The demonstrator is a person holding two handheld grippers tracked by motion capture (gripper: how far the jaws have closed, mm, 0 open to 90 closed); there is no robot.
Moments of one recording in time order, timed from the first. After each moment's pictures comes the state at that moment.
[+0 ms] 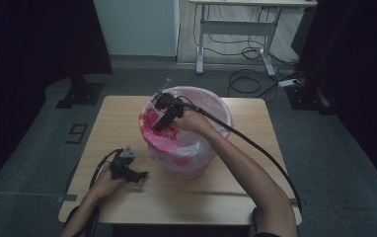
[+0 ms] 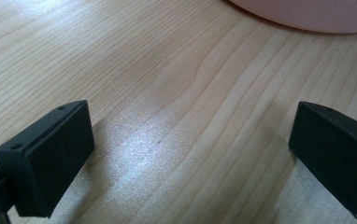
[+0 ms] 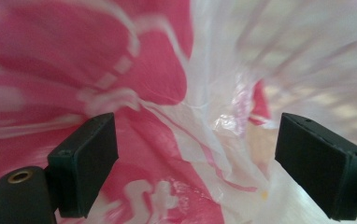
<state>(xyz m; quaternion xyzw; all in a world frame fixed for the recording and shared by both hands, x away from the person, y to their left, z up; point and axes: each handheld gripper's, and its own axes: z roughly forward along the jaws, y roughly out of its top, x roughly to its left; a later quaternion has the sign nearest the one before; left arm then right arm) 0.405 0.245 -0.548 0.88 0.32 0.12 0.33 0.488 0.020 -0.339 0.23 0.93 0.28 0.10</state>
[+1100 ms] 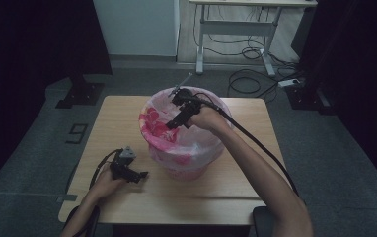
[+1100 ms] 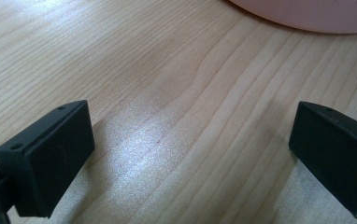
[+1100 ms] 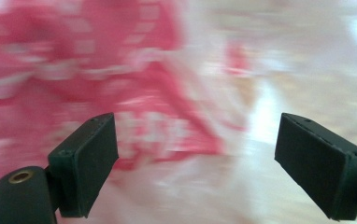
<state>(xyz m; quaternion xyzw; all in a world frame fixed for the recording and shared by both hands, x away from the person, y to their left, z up) 0.405 0.244 -0.548 0.88 0.33 0.12 0.33 0.482 -0.030 -0.322 0.25 0.92 0.30 0.09</state>
